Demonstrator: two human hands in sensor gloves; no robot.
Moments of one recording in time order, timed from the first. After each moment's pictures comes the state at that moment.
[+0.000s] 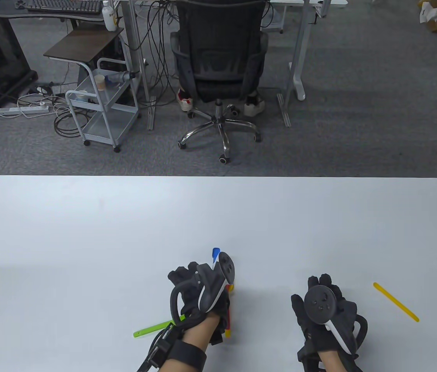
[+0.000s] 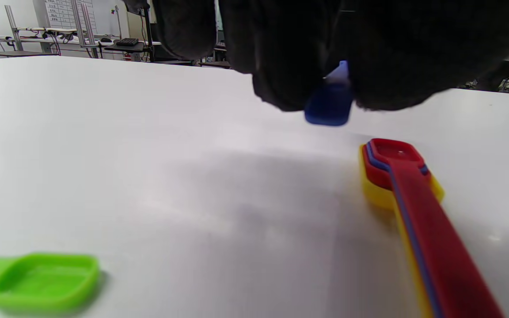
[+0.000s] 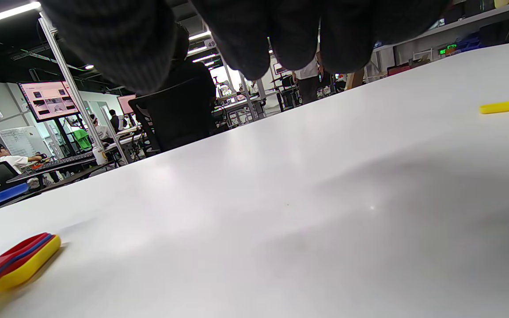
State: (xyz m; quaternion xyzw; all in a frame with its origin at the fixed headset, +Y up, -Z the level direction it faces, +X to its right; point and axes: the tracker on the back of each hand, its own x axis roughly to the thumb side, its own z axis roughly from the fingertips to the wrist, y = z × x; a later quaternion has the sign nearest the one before) left_hand -0.046 -0.709 -0.347 -0.04 0.15 0.03 0.99; right_hand 0.204 -0.703 -0.284 -0.10 -0.04 0.98 0.14
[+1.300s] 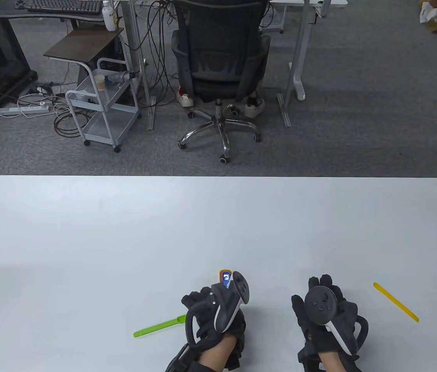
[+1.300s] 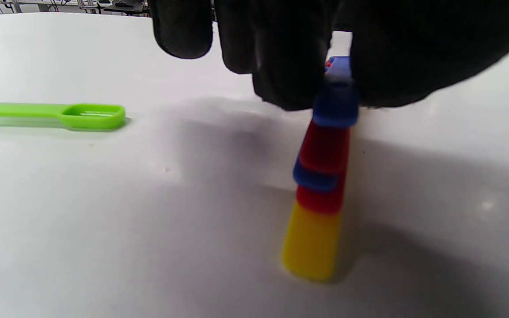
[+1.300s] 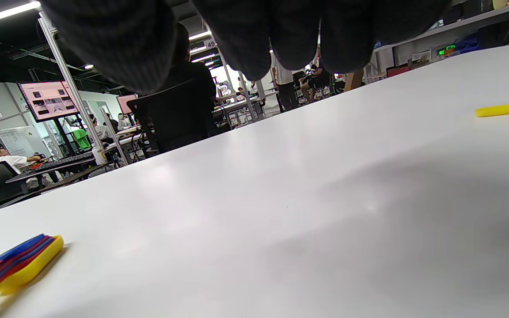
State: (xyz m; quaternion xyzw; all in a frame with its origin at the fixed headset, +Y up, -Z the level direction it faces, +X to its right) left_hand -0.018 -0.727 -0.314 -0.11 0.16 0.04 0.98; right_hand 0.204 -0.702 -0.282 -0.10 -0.04 0.98 0.14
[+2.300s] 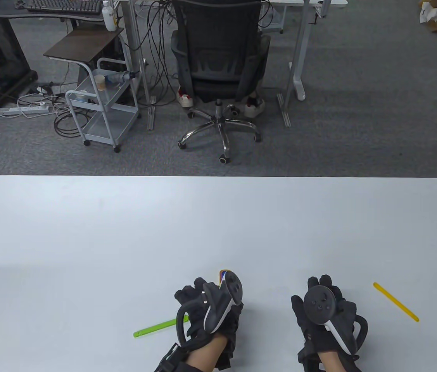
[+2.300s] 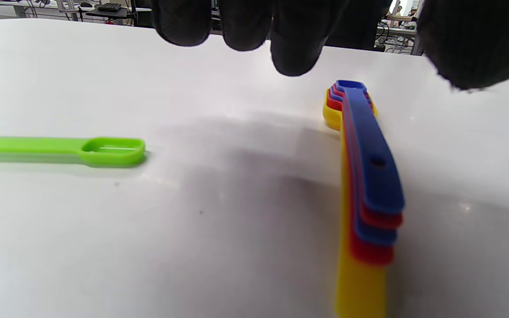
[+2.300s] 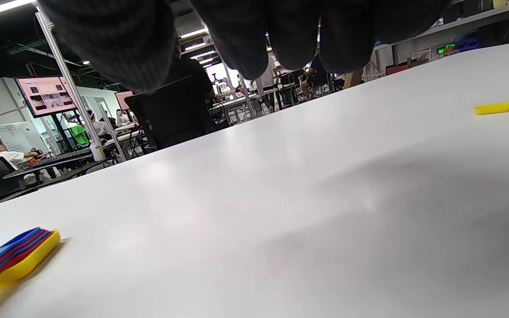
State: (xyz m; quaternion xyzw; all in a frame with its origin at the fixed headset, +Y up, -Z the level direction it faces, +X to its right) left_hand -0.036 -0.707 -0.307 -0.09 0.12 0.05 0.99; right_hand 0.203 -0.701 -0.282 -0.10 -0.03 0.98 0.14
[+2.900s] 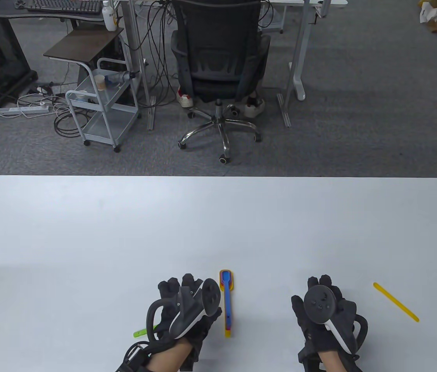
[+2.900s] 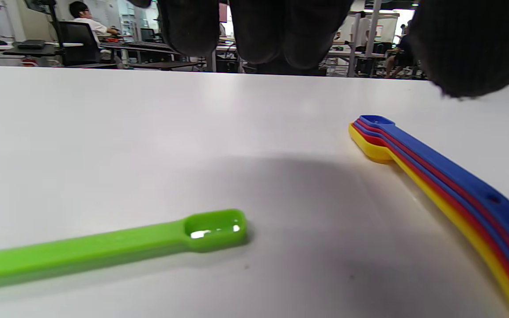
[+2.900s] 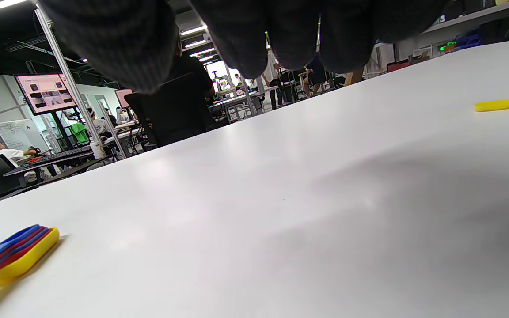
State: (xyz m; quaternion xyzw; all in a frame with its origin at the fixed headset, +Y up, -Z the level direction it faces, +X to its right) left_hand -0.091 -0.691 -0.296 -0.05 0.00 0.02 1.00; right_hand 0.203 -0.701 -0.283 -0.10 -0.03 0.98 0.14
